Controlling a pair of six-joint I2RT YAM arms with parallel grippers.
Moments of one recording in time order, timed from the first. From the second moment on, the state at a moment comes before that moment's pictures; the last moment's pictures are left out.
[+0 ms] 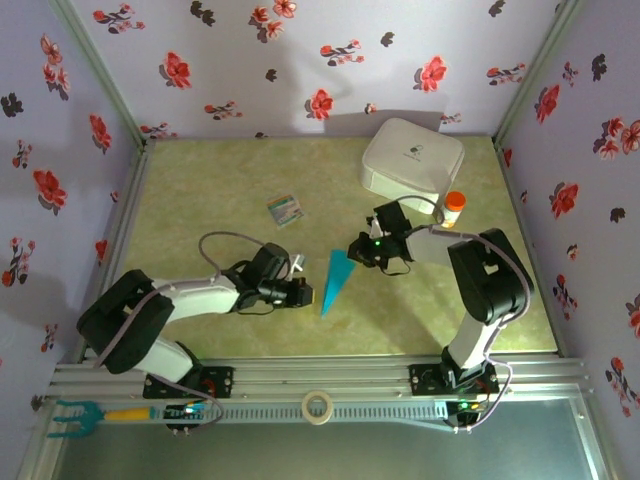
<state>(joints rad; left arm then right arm) -0.80 1.47 0.56 0.05 0.41 -0.76 0.44 1.73 0.86 -0.14 -0.50 0.74</state>
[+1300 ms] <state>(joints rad) -0.72 1.75 0.75 0.13 0.58 -0.81 0.49 1.45 0.58 -0.06 -0.46 0.96</state>
